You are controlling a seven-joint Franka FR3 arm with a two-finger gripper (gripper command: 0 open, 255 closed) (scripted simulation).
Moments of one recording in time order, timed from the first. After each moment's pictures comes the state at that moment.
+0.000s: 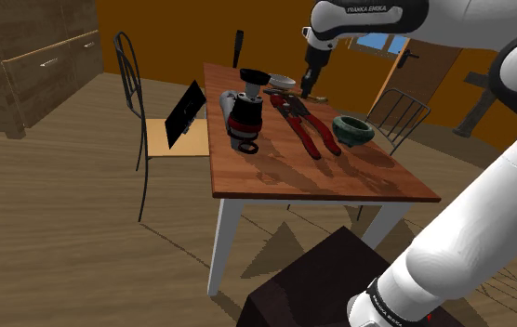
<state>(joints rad) -0.06 -0.04 -0.12 -1.76 -0.20 1.87 -0.55</state>
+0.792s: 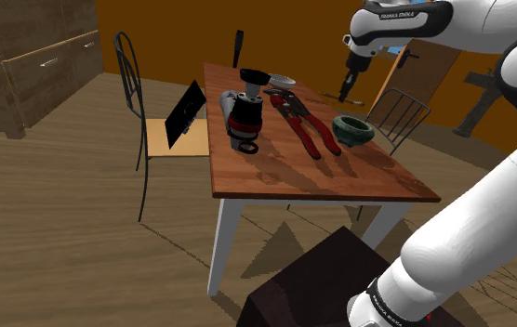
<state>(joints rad) -0.19 -0.09 -0.28 -1.80 -0.17 1.91 -0.84</state>
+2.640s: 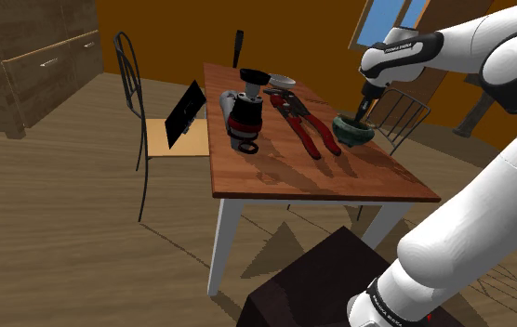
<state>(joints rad) -0.28 -0.03 -0.40 -1.94 -0.12 2.14 -1.04</state>
